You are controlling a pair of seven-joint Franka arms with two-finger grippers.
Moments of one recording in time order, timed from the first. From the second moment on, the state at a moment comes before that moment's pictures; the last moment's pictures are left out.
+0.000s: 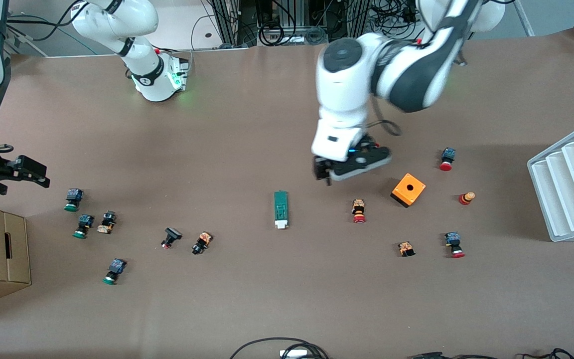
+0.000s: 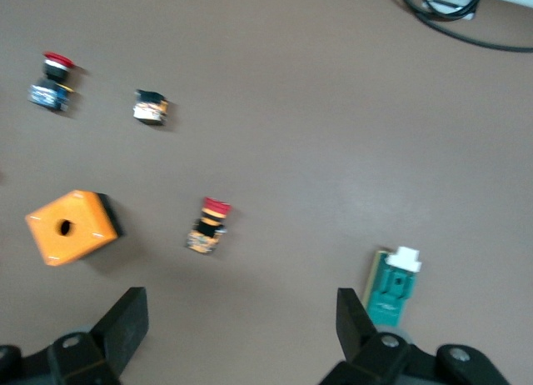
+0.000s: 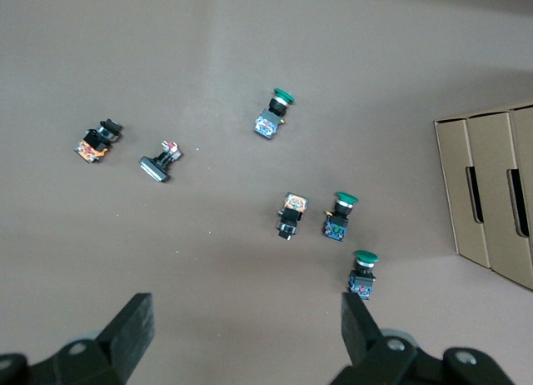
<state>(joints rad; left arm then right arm) -0.58 0.29 -0.16 -1.63 0.32 2.01 -1.21 0.04 0.05 -0.15 -1.64 0.01 1.73 -0.24</state>
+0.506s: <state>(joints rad) -0.73 0.41 -0.16 -1.64 0.52 2.08 -1.37 0.04 0.05 -0.15 -1.64 0.01 1.73 -0.24</state>
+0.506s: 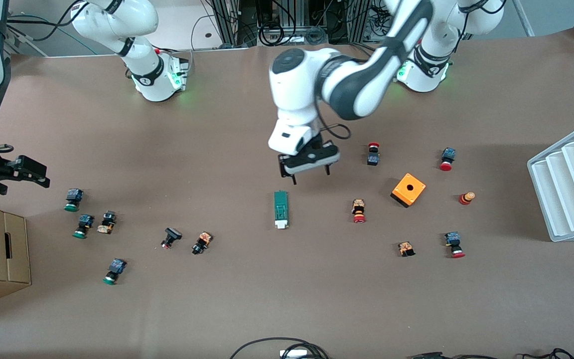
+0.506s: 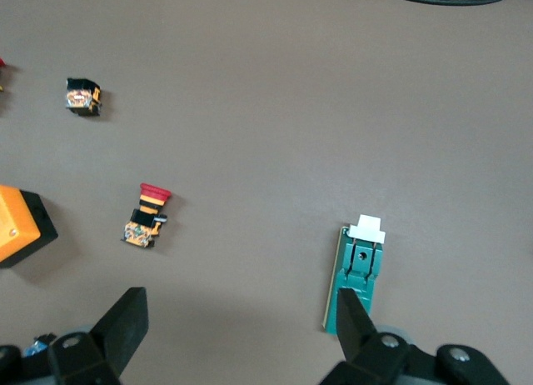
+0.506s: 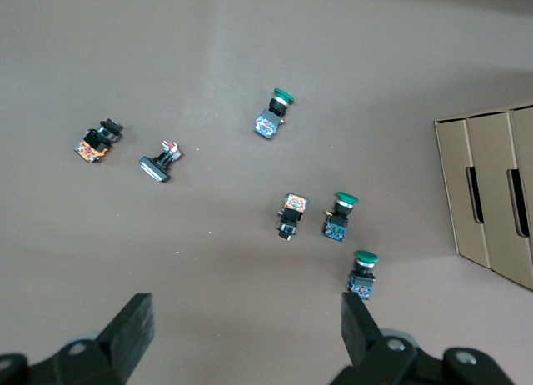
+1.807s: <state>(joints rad) -0.96 0.73 -0.16 -1.64 1.08 2.22 -2.19 0.04 0.06 -0.15 -1.65 0.01 1.73 -0.24</state>
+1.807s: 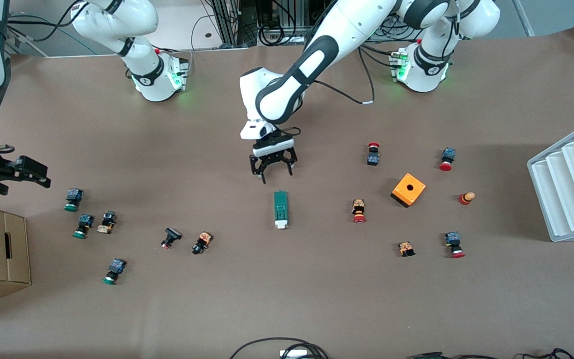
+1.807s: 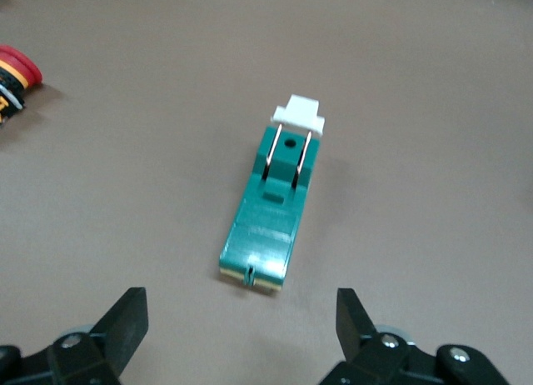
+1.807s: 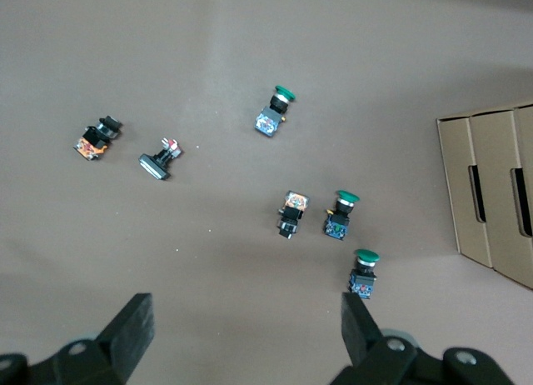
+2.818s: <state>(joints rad) -1.05 0.87 -0.15 -1.64 1.36 2.10 -2.35 0.08 0.18 -0.10 -1.64 0.07 1.69 -0.27</state>
